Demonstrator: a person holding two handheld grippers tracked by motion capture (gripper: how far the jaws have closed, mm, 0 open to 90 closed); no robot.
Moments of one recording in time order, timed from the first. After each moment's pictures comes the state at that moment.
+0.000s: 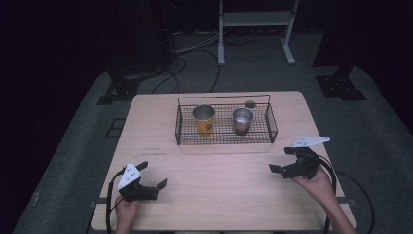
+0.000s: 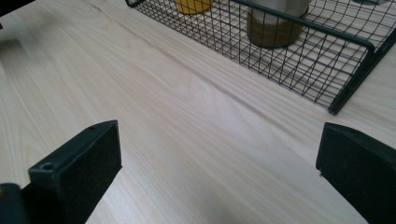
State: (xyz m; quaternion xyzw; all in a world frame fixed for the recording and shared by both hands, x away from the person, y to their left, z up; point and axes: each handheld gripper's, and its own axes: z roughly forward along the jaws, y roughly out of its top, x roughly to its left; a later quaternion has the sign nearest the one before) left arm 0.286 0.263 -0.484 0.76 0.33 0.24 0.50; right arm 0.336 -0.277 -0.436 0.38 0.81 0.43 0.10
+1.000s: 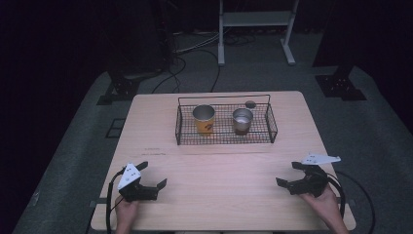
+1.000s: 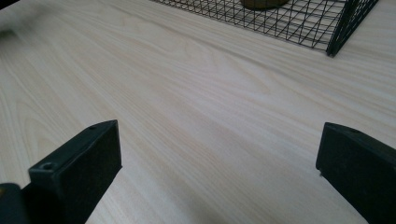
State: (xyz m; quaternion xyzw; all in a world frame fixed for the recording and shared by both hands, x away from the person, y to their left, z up) left arm 0.286 0.263 -0.484 0.76 0.34 0.24 0.50; right arm 0.298 -0.298 -0.469 0.41 0.79 0.44 0.11
